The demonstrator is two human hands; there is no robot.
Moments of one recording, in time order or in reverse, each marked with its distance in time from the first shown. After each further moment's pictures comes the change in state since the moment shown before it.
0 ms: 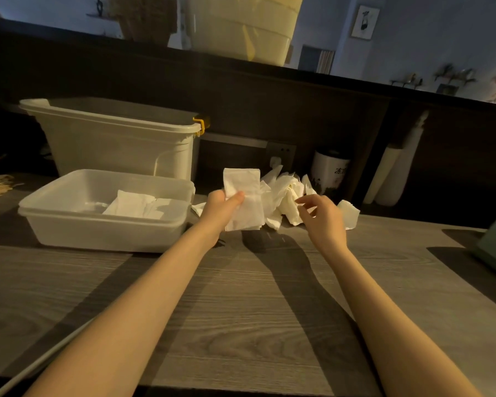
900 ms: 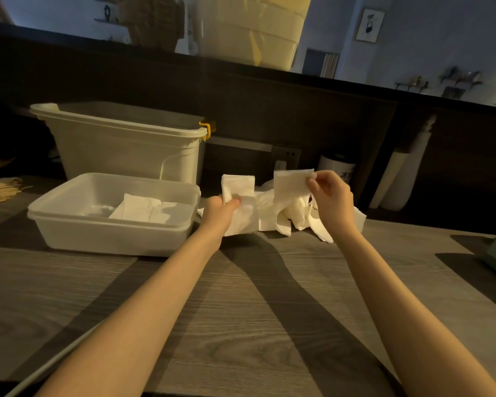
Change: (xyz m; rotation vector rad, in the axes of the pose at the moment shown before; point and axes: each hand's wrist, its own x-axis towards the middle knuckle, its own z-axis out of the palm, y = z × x) left_hand 0.003 -0.002 -0.005 0.002 0.127 -0.061; right_hand 0.026 -0.033 -0.016 0.330 0.082 -0.013
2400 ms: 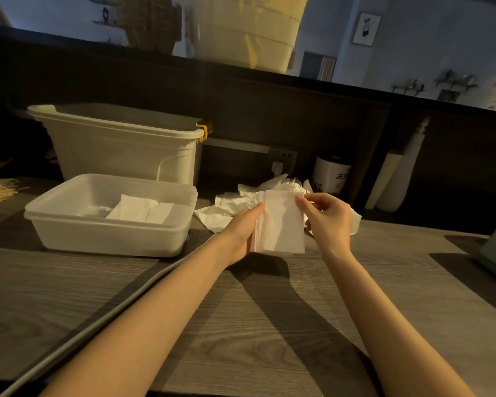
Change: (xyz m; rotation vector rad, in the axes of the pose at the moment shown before) left_hand -0.035 0.005 0.025 -0.251 -0.476 -0.149; right_hand -0.036 0.002 0.001 0.072 0.093 0.144
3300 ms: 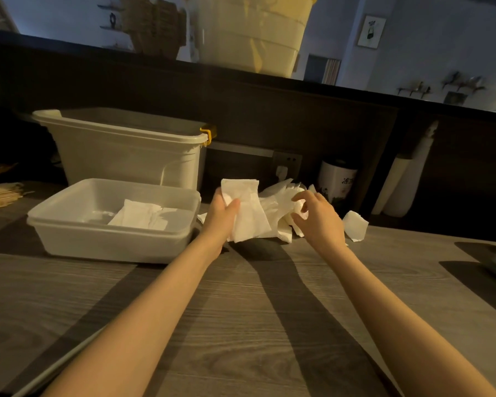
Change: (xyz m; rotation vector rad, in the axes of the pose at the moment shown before) left_hand 0.017 0.011 -0.033 0.228 0.393 0.272; right_hand 0.028 0.015 0.014 -0.667 -0.242 -0.268
